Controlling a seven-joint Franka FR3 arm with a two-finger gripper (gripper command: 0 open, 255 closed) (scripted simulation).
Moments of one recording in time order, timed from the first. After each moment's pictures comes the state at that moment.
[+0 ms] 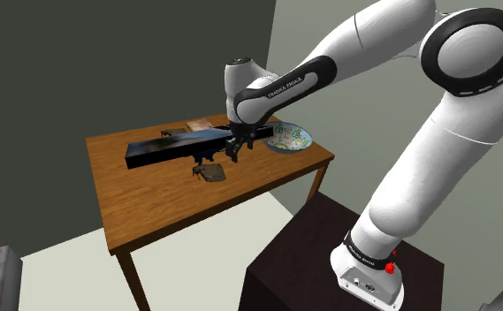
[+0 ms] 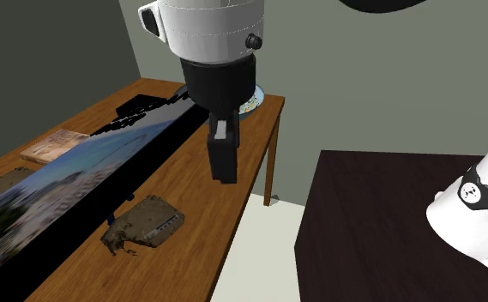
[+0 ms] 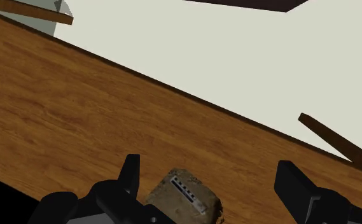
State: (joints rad) arm -0.04 -0.06 0.18 -2.32 -0.18 2.21 0.18
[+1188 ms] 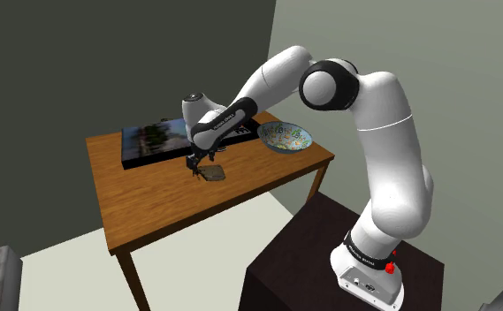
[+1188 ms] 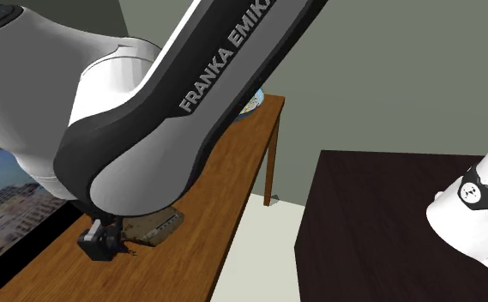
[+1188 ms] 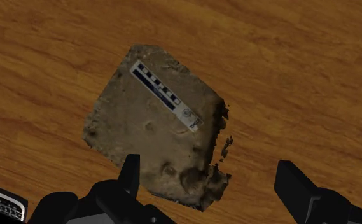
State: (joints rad) arm 0.03 0.65 0.13 -1.72 -0.36 2.35 0.35
